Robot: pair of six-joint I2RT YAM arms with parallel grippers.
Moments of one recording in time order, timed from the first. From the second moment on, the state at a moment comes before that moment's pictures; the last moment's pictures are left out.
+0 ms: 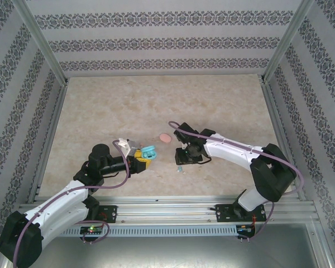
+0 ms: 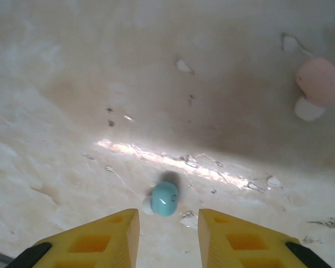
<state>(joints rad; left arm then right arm) -0.48 0.79 0.26 0.26 0.68 -0.14 0.74 1.55 0.96 -0.72 -0.14 0.62</state>
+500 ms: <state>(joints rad) -0.49 0.79 0.26 0.26 0.68 -0.14 0.72 1.55 0.85 -0.59 -0.20 0.70</state>
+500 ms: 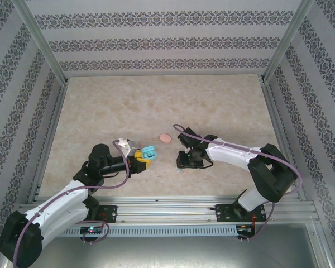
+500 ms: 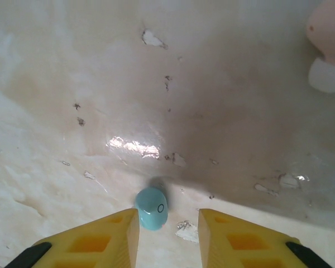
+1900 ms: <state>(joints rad) -0.50 0.79 0.26 0.26 0.68 -0.14 0.81 1.65 0.90 -0.59 -0.19 0.79</state>
